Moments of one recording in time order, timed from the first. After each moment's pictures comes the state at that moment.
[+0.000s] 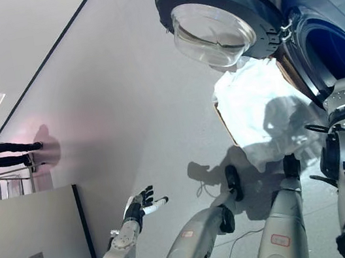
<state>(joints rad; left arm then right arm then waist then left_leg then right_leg) -0.17 0.18 -0.52 1.15 -0.34 -0.31 0.20 -0.99 -0.75 -0.18 1.34 1.08 -0.43 -0.43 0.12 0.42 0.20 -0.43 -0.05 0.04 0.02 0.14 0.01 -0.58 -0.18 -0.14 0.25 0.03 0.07</state>
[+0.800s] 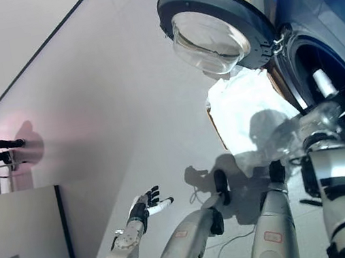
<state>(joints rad) -0.18 0.16 -0.51 1.15 -0.33 -0.29 0.16 -0.79 -0.54 -0.07 1.44 1.01 -0.28 -0.25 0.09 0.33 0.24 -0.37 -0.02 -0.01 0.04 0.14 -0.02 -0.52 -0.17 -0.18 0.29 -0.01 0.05</state>
